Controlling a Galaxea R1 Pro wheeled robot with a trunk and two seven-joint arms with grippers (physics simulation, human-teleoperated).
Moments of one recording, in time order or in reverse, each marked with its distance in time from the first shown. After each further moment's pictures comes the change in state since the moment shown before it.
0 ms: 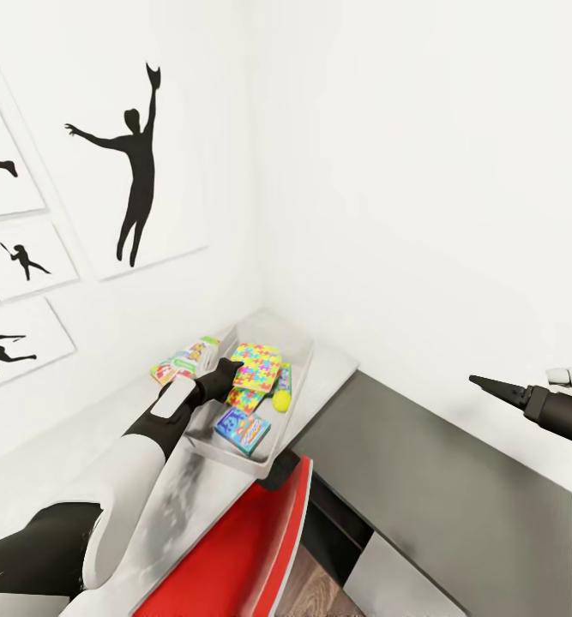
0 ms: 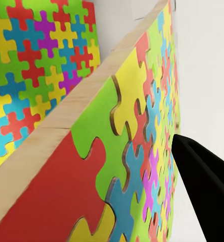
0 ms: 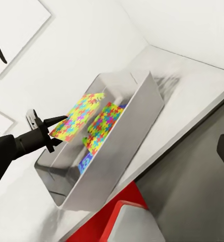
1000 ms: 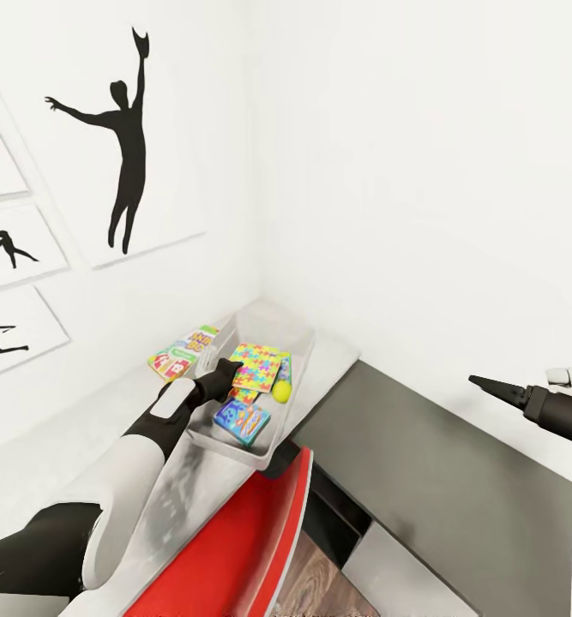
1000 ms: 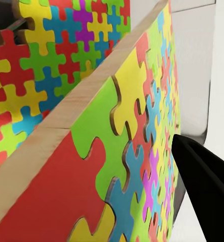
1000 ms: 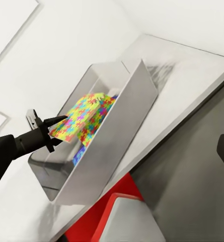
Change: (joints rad) left arm 0.001 0.002 0.001 0.000 0.001 -0.001 0.000; right arm 0.000 0.000 0.002 0.000 0.001 0.000 0.001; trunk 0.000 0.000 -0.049
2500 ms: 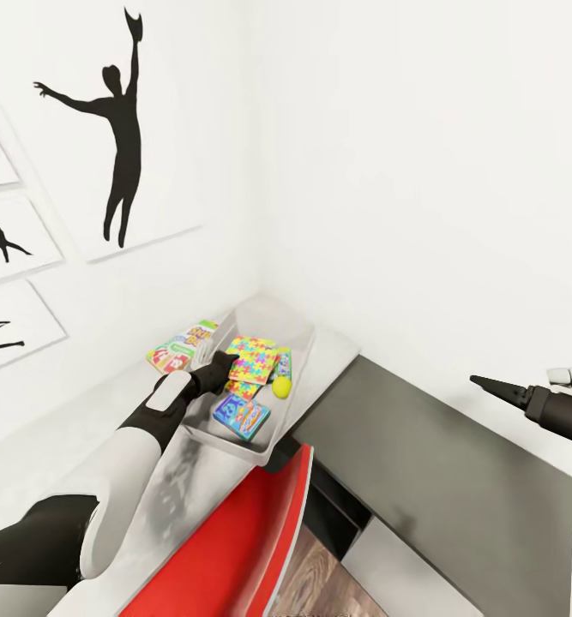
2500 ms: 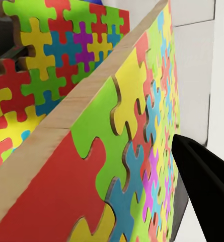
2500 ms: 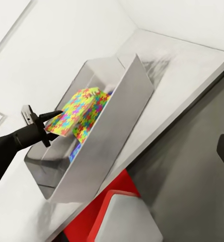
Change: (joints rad) left arm -0.027 0.016 0.000 -0.002 0.001 0.000 0.000; right arm 0.002 -0.002 -0.005 -0.001 0.001 0.000 0.001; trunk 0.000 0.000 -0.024
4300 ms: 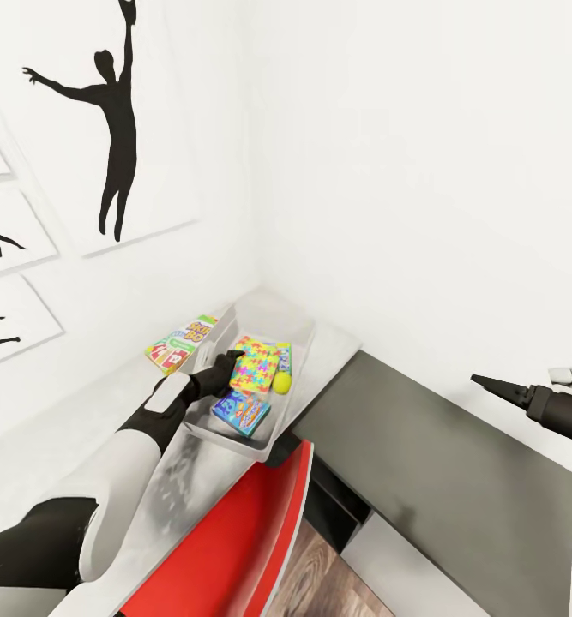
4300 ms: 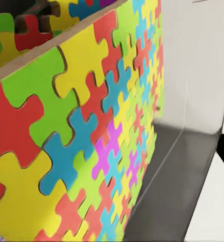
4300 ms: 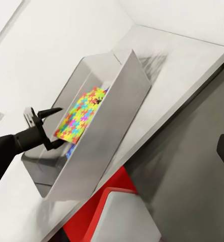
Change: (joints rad) left arm 0.009 0.002 0.001 0.000 0.042 0.058 0.007; right arm 0.000 -0.003 -0.003 0.000 0.000 0.000 0.004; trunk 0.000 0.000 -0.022
